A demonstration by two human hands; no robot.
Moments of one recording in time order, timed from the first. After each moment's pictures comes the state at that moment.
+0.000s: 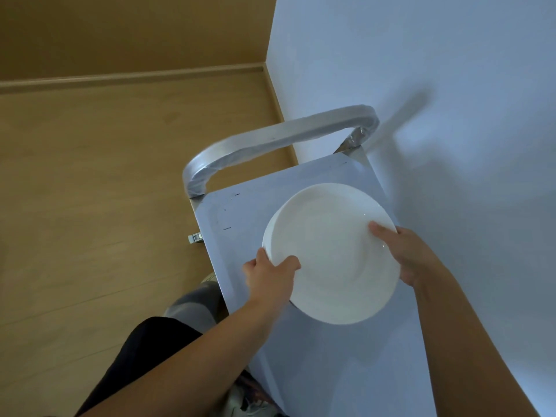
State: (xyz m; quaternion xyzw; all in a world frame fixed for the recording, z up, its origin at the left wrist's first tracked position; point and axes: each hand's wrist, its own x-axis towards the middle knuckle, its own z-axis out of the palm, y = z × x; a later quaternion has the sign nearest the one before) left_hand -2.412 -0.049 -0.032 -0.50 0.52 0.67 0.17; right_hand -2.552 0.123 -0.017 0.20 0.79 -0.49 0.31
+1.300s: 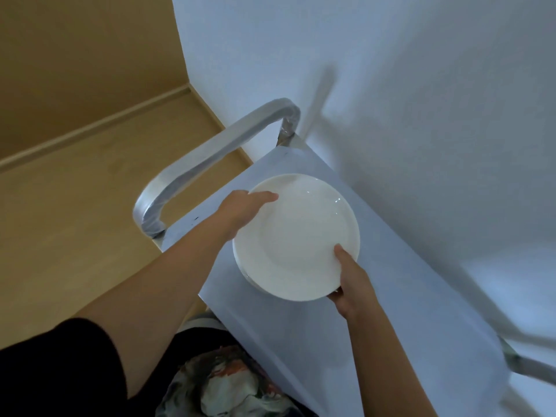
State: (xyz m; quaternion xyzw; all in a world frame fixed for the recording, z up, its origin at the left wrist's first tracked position) left_hand -2.523 -0.104 -0.026 -0.27 0.70 0.60 0.29; right_hand -2.431 0.095 -0.022 0.48 0.56 -0.65 0.16
